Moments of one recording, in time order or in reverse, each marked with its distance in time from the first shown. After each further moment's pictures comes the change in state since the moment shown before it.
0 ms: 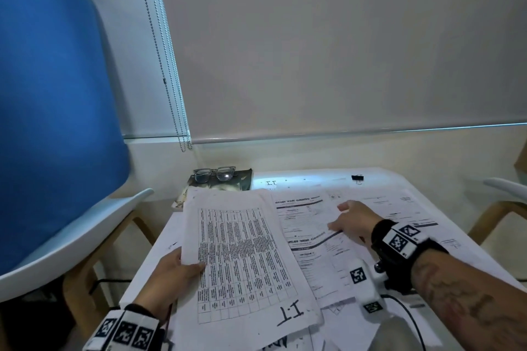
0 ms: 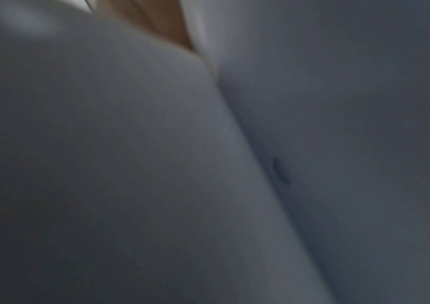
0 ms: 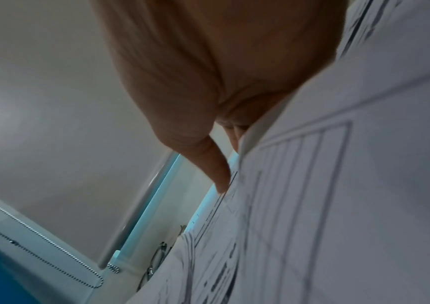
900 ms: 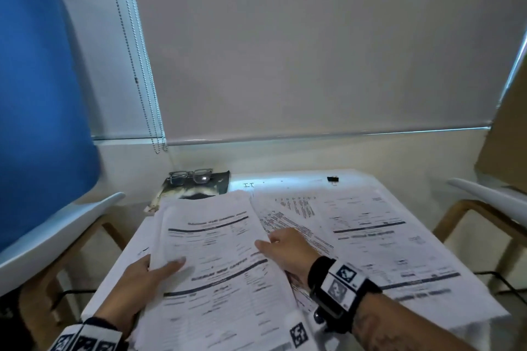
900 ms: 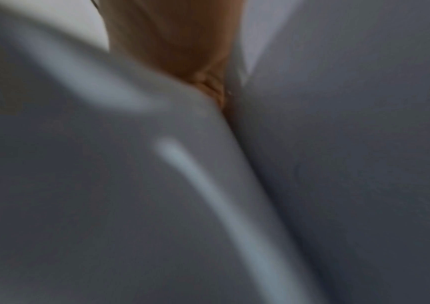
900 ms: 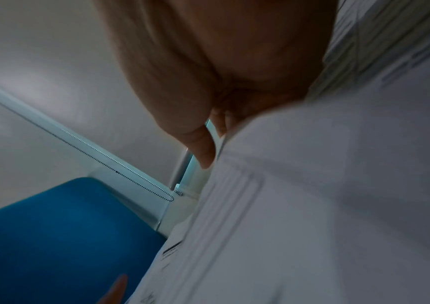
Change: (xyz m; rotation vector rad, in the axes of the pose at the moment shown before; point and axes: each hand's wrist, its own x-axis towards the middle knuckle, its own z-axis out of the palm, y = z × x) left_hand -0.030 0.033 0.014 0.144 0.074 -0.025; right_hand -0.043 0.001 0.077 0.166 -0.179 -0.251
